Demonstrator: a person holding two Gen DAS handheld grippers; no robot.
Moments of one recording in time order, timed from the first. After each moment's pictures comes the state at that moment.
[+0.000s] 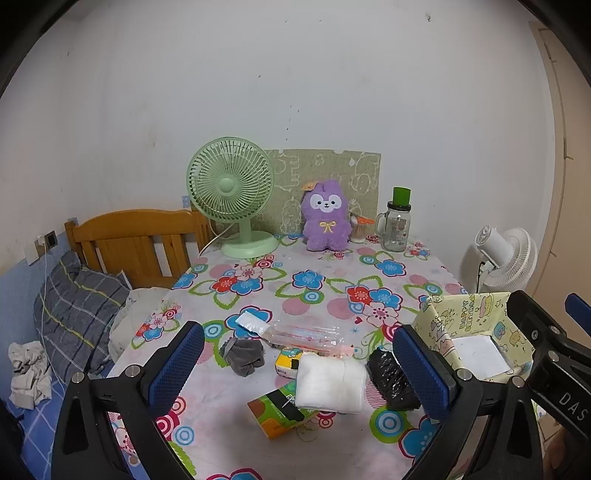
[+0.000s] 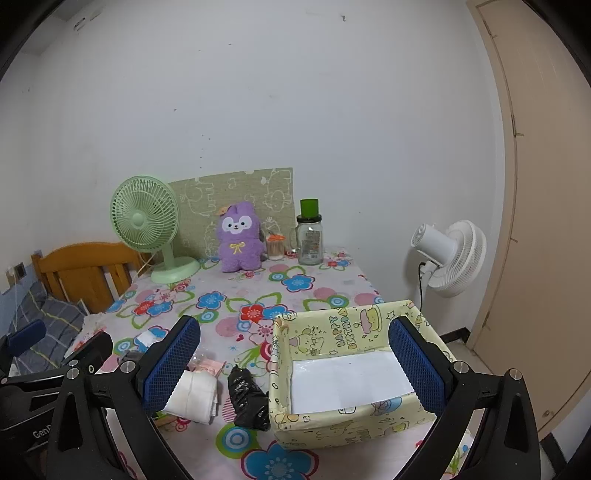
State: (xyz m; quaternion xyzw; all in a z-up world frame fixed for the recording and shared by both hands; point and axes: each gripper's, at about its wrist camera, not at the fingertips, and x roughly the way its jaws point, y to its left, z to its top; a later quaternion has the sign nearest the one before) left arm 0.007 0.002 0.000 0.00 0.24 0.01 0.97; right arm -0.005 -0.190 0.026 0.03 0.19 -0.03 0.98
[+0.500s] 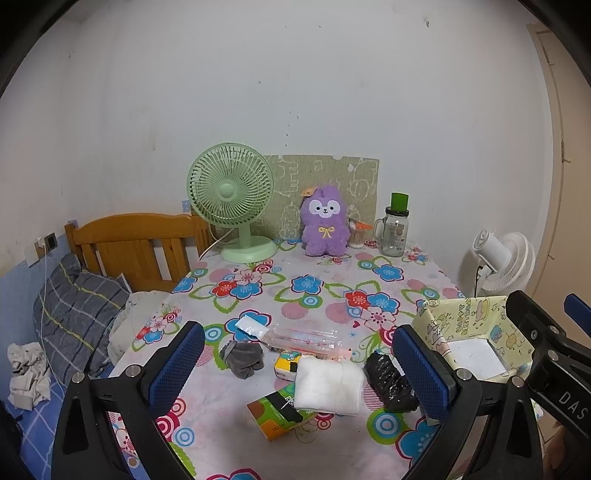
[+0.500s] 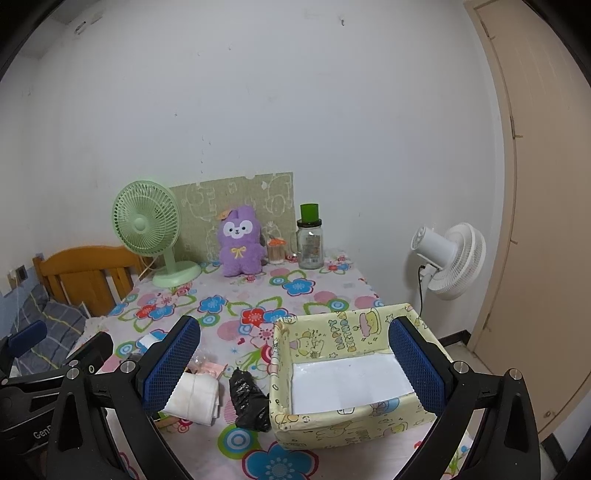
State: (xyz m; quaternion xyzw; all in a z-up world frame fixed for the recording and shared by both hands) left arm 0.001 0.002 0.005 0.00 0.23 0.01 0.97; right arm -0.011 -0.190 0.029 0.03 0.18 -0.03 0.98
